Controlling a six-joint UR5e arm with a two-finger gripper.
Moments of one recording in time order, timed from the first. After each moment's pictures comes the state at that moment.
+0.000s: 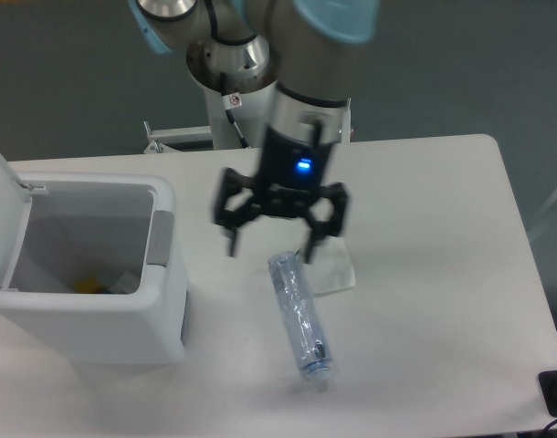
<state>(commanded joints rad) 2.55 -1.84 -1.44 -1.10 1.16 0.49</state>
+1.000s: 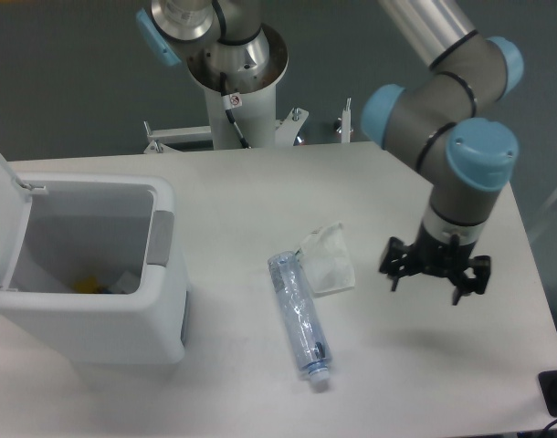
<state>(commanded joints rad) 2.70 -2.07 -1.42 -1.08 1.52 1.21</state>
